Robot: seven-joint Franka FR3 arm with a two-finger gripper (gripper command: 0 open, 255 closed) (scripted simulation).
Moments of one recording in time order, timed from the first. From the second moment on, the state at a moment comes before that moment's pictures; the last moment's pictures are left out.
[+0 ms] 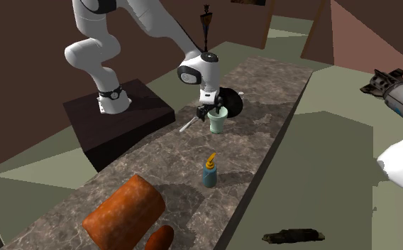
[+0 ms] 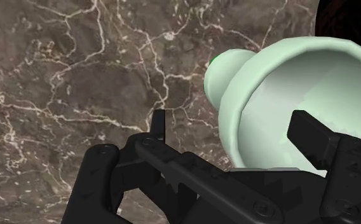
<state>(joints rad) 0.29 0.46 0.30 -2.12 -0.01 2.58 0.67</state>
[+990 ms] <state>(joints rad) 0.28 0.44 0.31 -2.12 -0.01 2.56 0.67</state>
